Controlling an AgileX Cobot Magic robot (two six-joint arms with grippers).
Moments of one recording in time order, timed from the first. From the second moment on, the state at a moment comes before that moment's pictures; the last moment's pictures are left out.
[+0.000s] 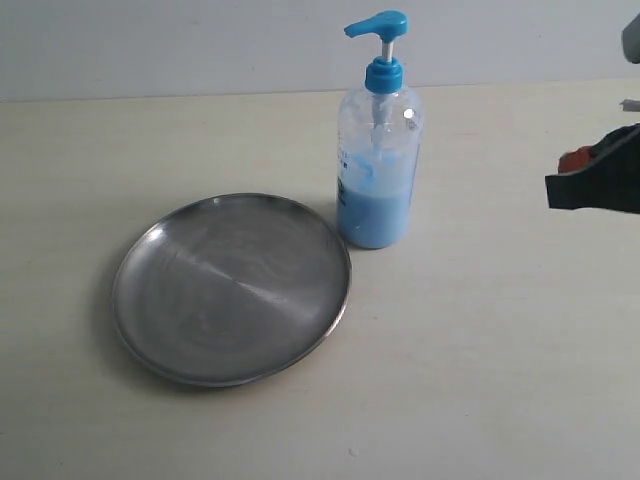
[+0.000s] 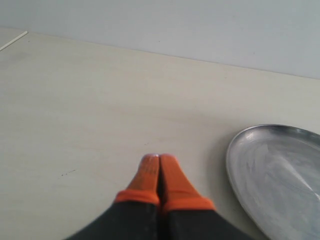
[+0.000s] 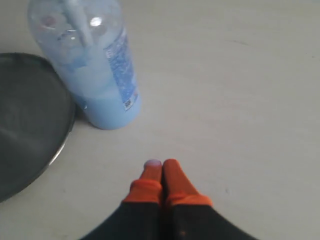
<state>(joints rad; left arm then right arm) -0.01 0.01 0.00 0.07 0.37 -0.21 0.23 1.06 -0.58 0.37 0.34 -0.39</state>
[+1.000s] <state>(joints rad) -0.01 0.01 0.00 0.07 0.37 -0.21 0.37 1.20 -0.43 0.22 -0.29 -0.21</state>
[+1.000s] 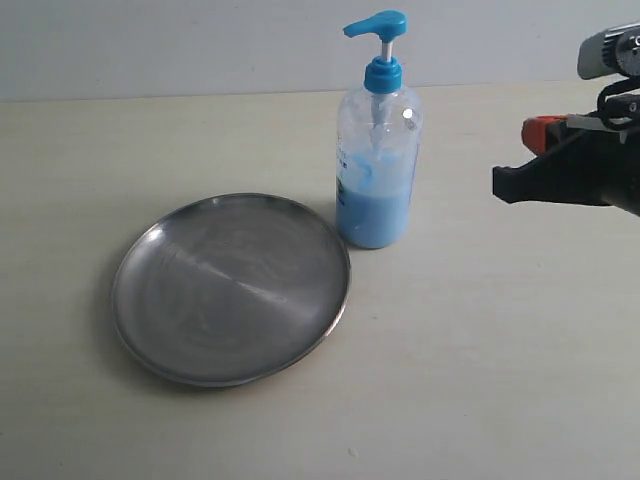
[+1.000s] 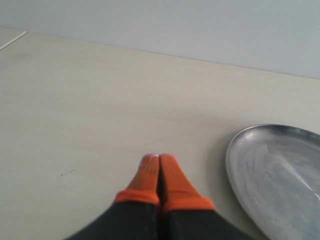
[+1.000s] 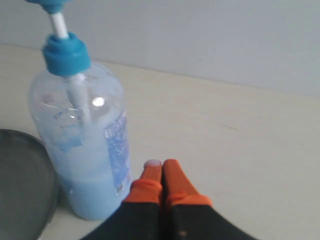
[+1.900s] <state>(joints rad) -0.01 0.01 0.00 0.07 0.37 -0.21 0.40 1.74 -0.26 -0.13 -1.20 -0.04</state>
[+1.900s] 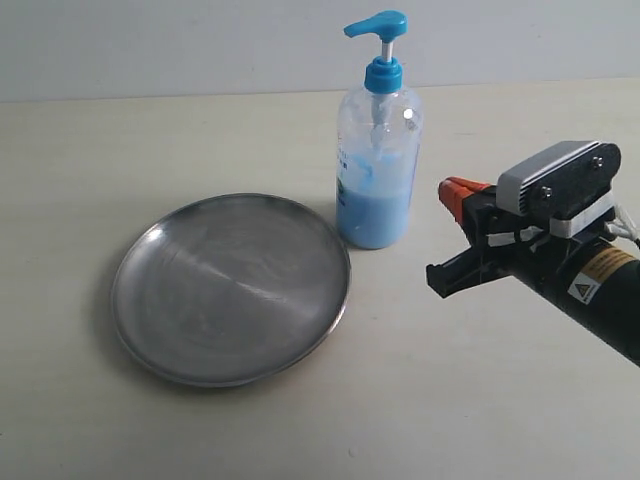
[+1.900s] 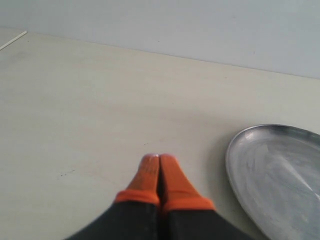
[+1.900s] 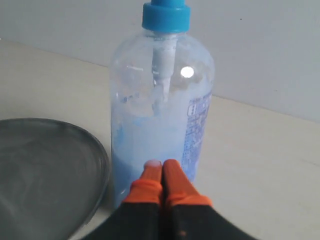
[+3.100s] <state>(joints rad) -0.01 0.01 0.00 0.07 0.37 -0.21 0.40 1.83 -0.39 -0.13 -1.20 0.00</state>
